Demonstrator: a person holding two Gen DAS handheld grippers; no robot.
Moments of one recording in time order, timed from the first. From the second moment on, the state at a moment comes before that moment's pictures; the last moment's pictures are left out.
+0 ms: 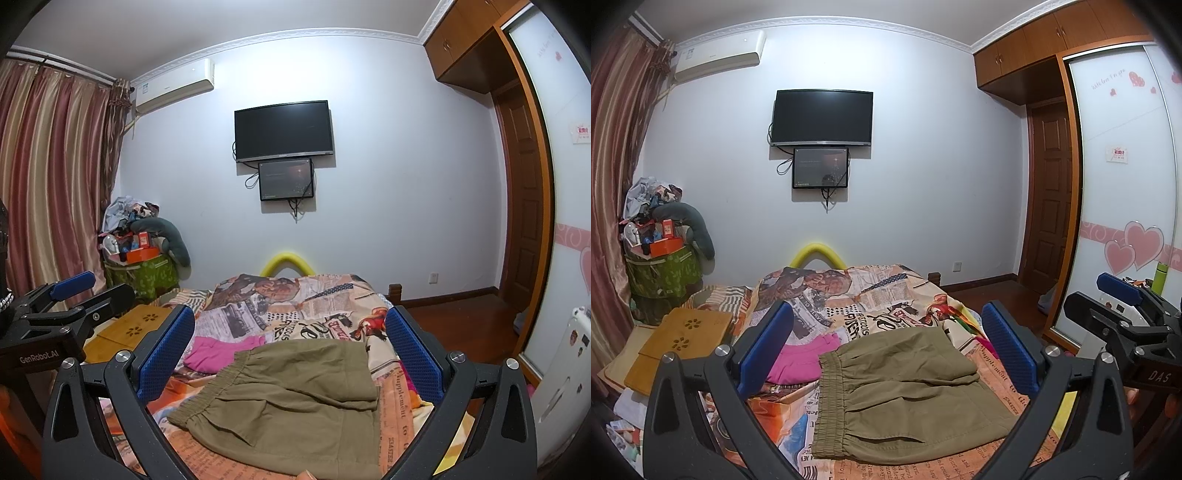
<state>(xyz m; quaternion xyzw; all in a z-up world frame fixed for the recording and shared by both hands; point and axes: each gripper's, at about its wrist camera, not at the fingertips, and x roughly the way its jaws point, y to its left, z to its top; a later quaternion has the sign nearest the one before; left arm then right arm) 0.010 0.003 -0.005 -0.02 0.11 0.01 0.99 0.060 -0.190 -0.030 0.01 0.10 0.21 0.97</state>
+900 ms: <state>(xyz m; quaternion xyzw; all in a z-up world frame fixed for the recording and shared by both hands) 0.060 0.004 -0.023 -0.02 0.16 0.02 0.99 0.084 -0.202 -0.051 0.02 0.13 0.19 0.97</state>
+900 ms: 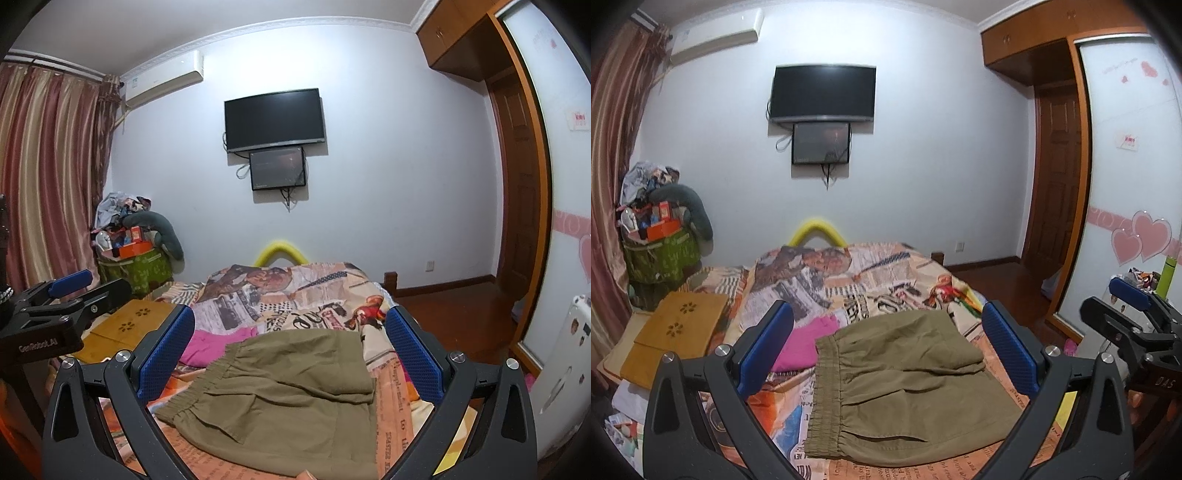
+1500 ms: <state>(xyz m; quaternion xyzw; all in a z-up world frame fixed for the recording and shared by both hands) 0.196 0.035 -0.111 -0.02 0.31 0.06 0.95 0.189 -0.240 -0.121 0.04 0.27 0.15 0.95</state>
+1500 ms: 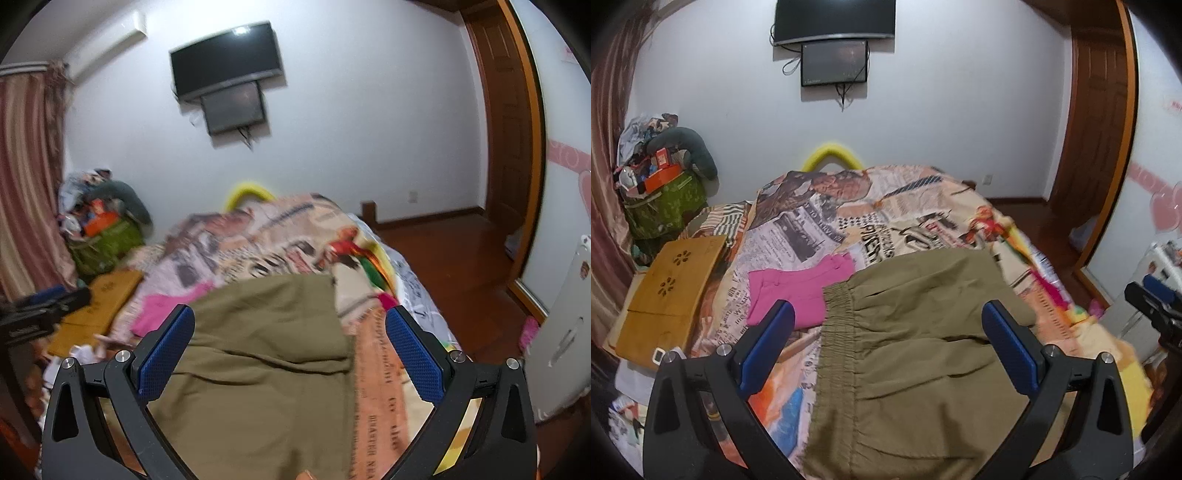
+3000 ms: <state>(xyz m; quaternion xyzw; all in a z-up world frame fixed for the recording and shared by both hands) 0.314 0.123 -0.308 0.05 0.53 0.11 0.84 0.311 -0.234 -0.286 -0.06 0.53 0.19 0.83</state>
